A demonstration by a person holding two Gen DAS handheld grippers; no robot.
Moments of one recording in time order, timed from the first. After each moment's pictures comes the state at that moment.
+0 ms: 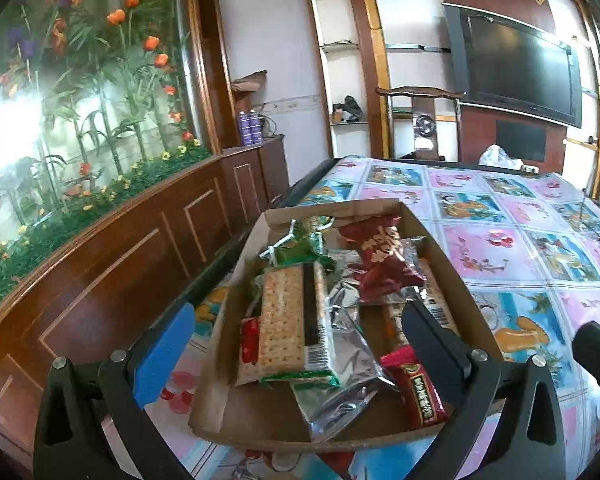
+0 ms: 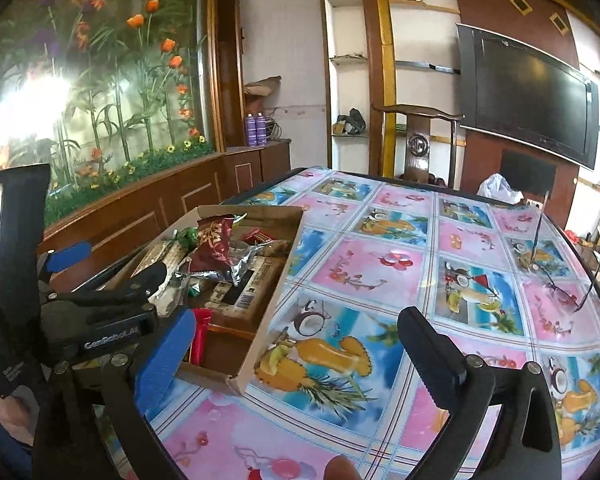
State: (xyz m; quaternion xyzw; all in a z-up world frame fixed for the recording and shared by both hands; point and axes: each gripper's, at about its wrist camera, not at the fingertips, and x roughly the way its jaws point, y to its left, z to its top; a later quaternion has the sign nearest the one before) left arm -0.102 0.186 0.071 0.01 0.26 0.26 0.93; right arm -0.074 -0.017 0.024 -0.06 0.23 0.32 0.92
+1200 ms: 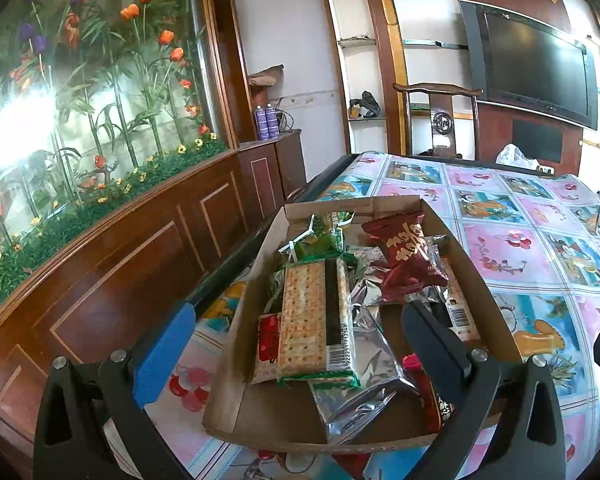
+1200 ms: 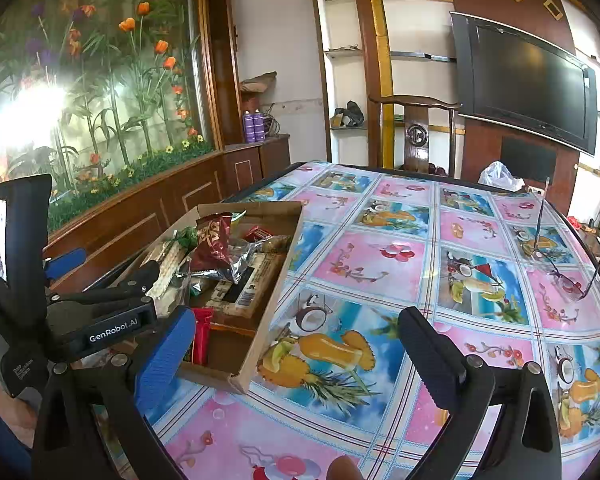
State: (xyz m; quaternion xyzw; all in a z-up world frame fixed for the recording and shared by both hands) left arm -0.102 0.195 0.070 0.00 0.26 0.28 0.92; right arm -0.067 -0.021 0.023 -0.04 0.24 0.31 0.92
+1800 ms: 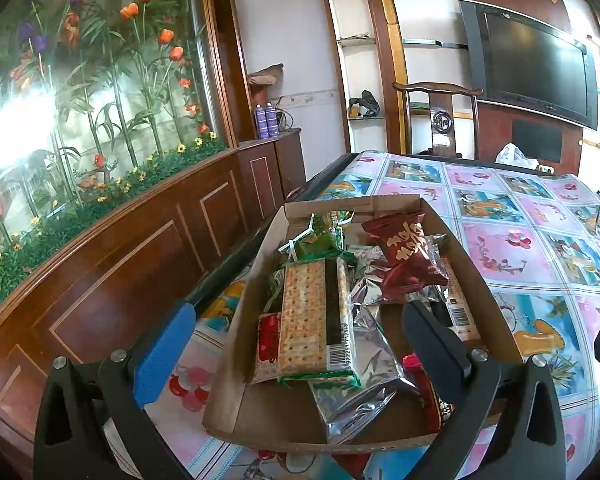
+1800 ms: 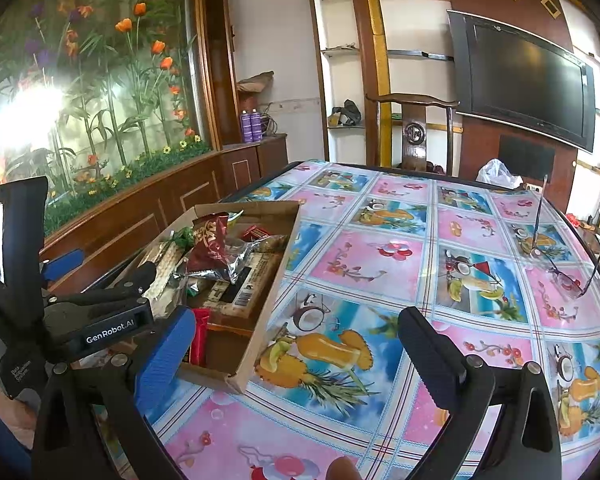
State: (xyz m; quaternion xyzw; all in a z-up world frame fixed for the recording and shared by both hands) left arm -0.102 0.195 0.070 0.00 0.26 0.28 0.92; right arm -0.066 -0.022 0.023 -0.04 0.24 0.31 0.92
